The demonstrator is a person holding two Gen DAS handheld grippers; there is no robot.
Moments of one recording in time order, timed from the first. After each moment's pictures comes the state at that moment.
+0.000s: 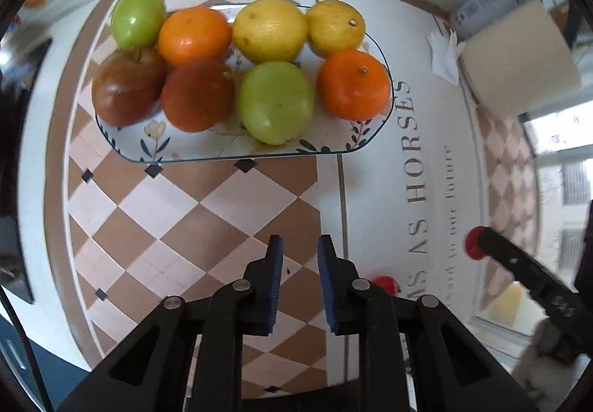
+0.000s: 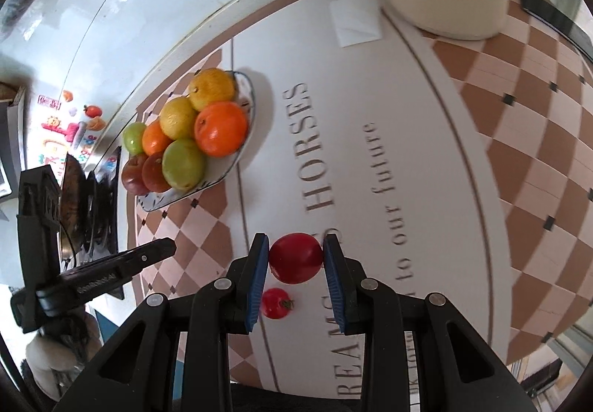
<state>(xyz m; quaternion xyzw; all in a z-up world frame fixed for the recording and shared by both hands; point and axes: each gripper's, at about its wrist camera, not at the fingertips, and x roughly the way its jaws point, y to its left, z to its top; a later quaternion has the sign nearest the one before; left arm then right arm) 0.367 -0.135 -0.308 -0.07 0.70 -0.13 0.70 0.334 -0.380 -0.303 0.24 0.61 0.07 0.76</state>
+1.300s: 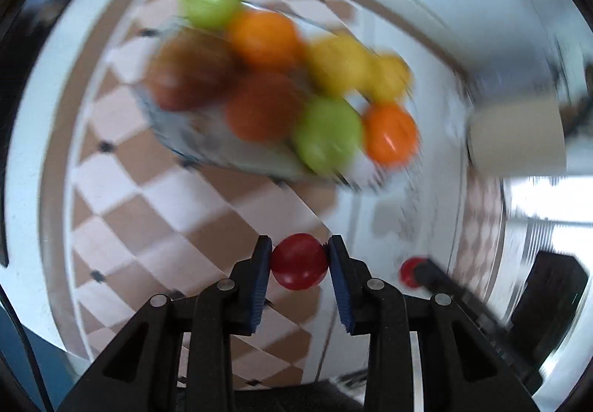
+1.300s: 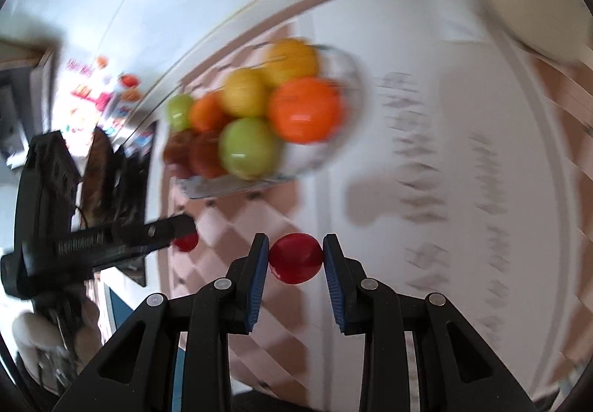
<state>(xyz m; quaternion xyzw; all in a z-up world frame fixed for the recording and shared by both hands) 0.398 -0.047 -0.292 -0.21 0.69 -0.08 0.69 0.366 -0.297 -0.310 0.22 0.60 0.16 0.75</state>
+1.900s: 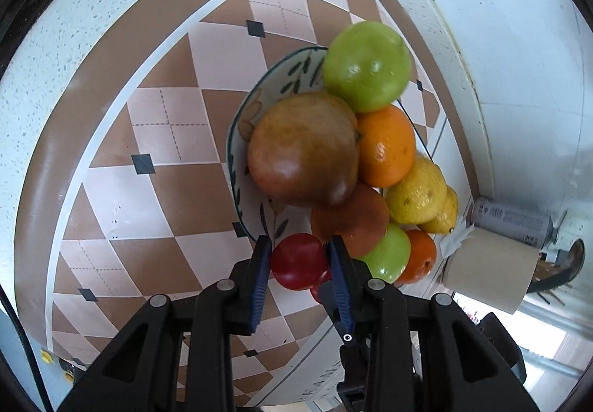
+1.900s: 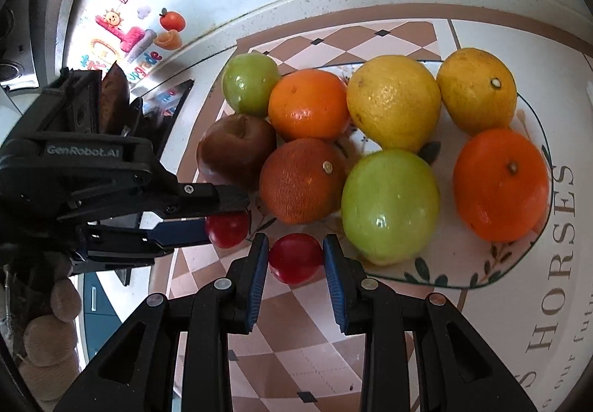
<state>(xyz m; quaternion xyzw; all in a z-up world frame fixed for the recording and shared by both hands) 0.431 0.034 -0.343 -0.40 0.68 0.01 0.62 0.423 -0.172 -0.339 0.12 0.58 0.24 0.77</state>
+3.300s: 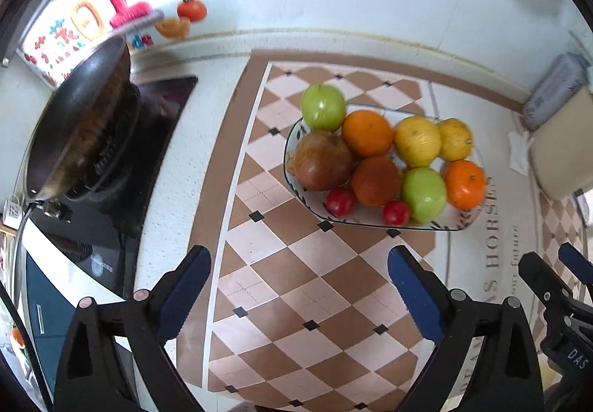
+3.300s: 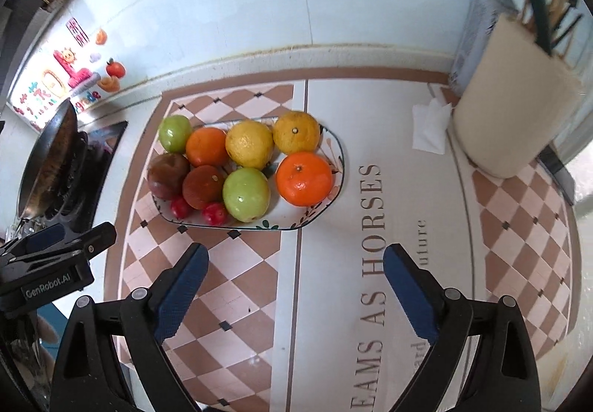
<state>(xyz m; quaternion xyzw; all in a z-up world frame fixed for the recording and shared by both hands) 0.356 -0.036 -0.216 -0.01 0.58 0.06 0.81 0.347 -0.260 -0.214 0.04 0.54 0.05 0.84</state>
